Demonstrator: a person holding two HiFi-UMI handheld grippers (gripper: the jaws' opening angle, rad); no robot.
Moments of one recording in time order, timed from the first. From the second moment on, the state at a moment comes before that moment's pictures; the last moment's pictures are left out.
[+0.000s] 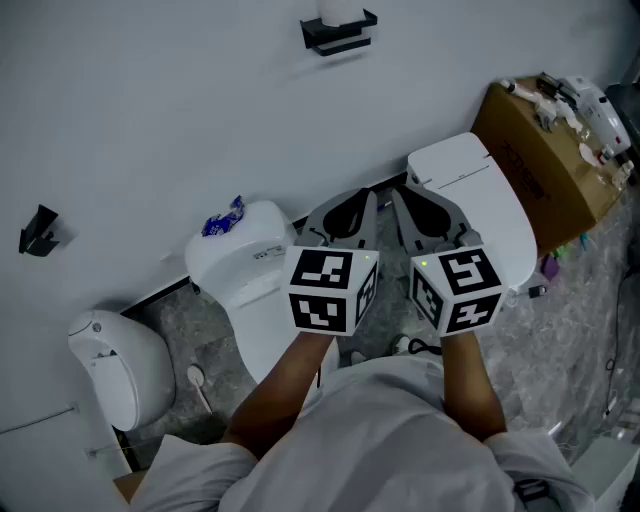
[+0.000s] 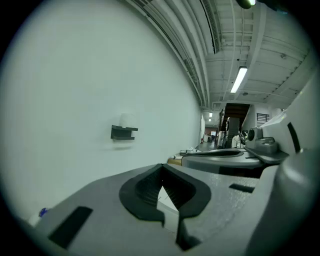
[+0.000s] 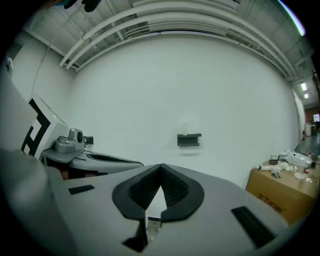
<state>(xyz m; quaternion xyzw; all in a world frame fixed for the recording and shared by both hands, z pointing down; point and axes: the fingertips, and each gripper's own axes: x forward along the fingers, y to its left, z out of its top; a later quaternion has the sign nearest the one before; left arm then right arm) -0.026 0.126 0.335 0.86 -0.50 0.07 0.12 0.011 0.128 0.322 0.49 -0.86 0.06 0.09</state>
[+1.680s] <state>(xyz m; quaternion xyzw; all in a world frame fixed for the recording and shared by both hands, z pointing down) -0.013 -0.017 0.345 0.83 -0.54 0.07 0.14 0.016 -0.017 0.336 0.44 -0.89 0.08 0.09</state>
